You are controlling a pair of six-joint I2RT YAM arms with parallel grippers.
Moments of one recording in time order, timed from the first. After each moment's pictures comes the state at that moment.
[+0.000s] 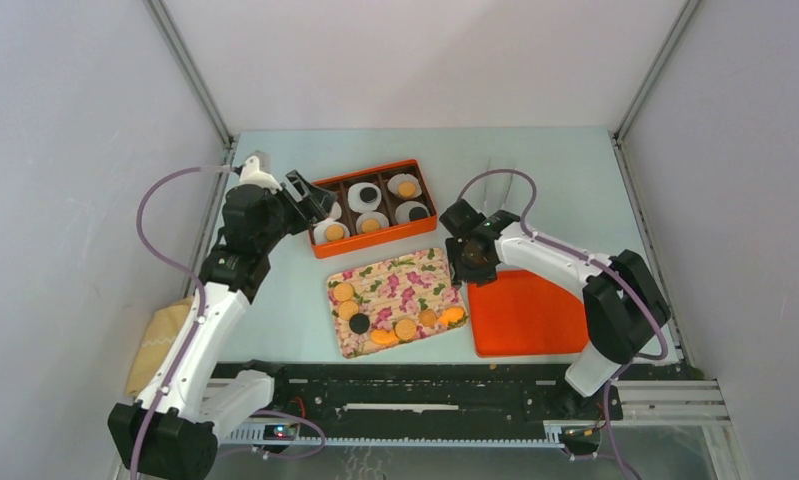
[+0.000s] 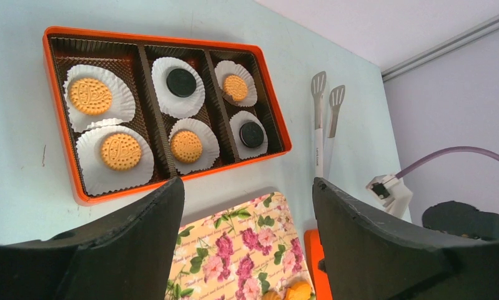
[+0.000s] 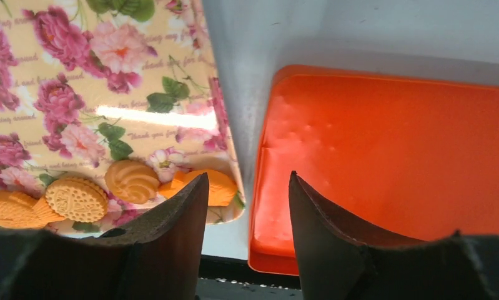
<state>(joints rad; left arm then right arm) -0.19 0.97 0.90 -0.24 0.11 -0.62 0.66 1.64 1.17 -0.81 0.13 0.54</state>
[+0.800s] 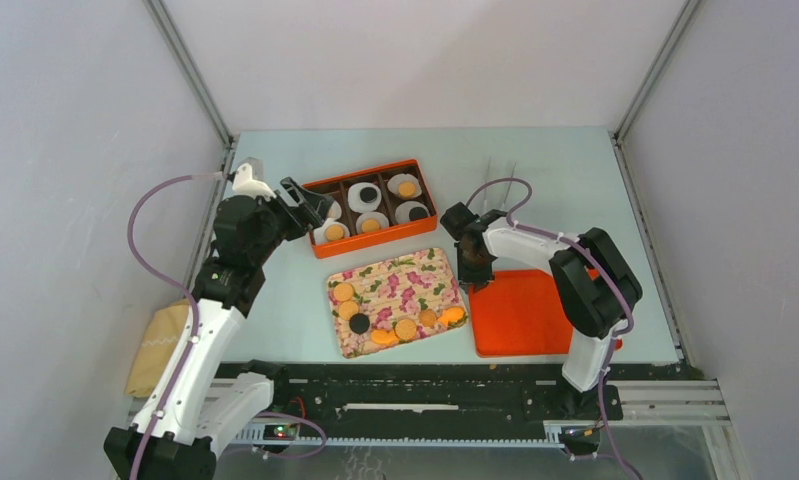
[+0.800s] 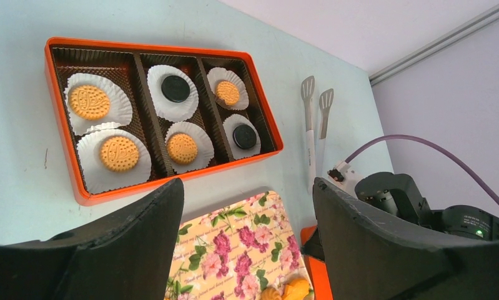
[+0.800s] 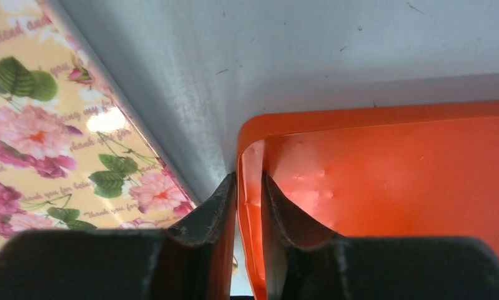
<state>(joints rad) -0.19 0.86 0.86 -0.25 0.11 -0.61 0.62 1.82 1.17 -0.77 0.12 0.63</state>
